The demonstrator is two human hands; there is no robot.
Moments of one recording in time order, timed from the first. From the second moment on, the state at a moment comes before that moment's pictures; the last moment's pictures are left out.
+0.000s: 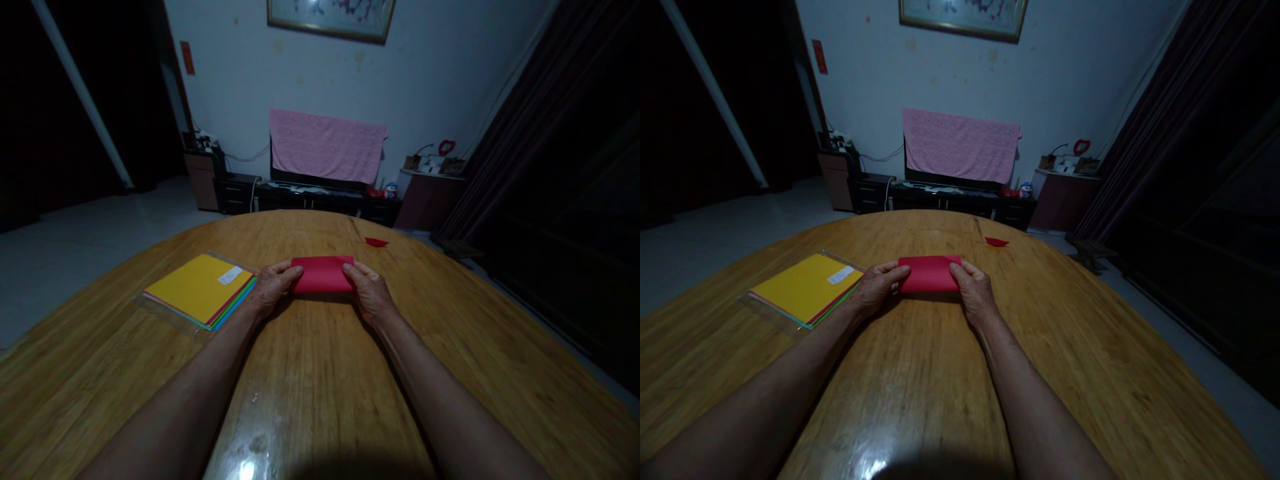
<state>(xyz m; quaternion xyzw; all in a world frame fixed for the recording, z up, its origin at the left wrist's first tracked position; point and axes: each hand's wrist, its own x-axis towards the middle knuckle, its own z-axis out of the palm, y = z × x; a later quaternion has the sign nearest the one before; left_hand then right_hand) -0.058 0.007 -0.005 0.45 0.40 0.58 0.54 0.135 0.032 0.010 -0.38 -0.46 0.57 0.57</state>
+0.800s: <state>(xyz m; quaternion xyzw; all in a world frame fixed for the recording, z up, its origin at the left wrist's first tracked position) -0.047 0.007 -0.005 0.43 0.45 0.61 0.49 0.141 0.037 0.000 -0.40 -0.47 0.55 0.56</state>
